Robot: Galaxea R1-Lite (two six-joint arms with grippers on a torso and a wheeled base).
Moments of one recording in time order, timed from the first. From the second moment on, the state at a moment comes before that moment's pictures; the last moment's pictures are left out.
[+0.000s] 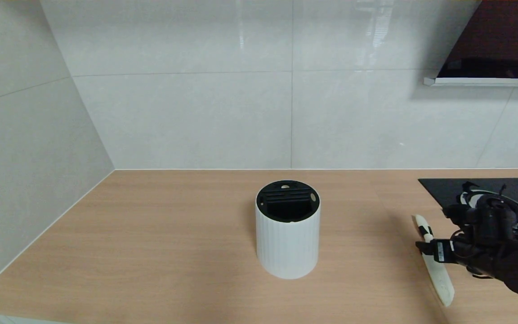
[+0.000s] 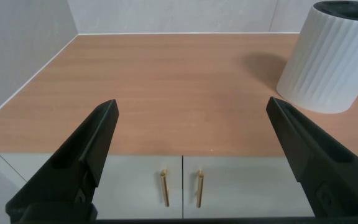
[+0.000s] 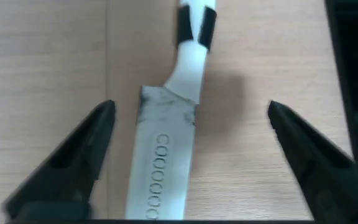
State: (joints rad) left arm 0.00 0.00 0.00 0.00 0.01 0.00; right arm -0.08 2.16 -0.54 -0.99 -0.08 -0.05
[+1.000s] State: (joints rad) left arm 0.00 0.00 0.00 0.00 0.01 0.00; right arm -0.03 2.29 -0.62 -1.01 -0.17 0.05
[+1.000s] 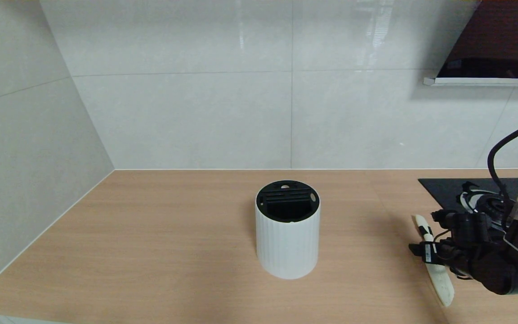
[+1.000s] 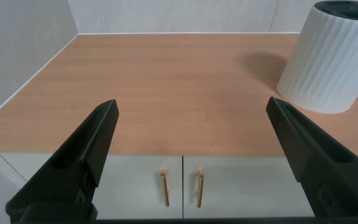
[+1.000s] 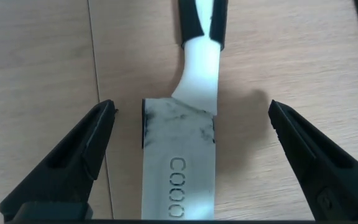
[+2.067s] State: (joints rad) left arm 0.00 0.00 0.00 0.00 0.01 0.00; right arm -0.02 2.30 -0.60 -1.01 -0.17 0.06
